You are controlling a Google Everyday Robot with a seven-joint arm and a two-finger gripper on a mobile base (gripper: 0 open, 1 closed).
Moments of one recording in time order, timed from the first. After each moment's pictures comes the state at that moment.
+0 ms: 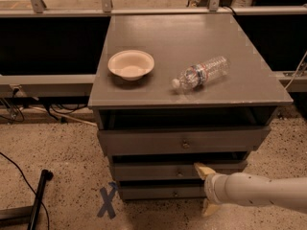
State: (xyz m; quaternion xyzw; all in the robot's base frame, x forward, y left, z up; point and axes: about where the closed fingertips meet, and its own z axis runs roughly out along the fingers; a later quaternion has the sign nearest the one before) arm 0.462 -0.183 0.463 -0.73 0.63 -0.05 0.26
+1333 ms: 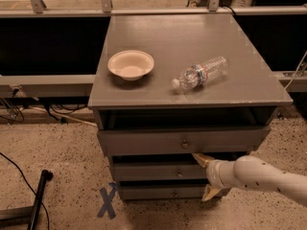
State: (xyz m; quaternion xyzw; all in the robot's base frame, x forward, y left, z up) arm 0.513 -0.180 0.473 -0.76 0.57 -0.03 0.32
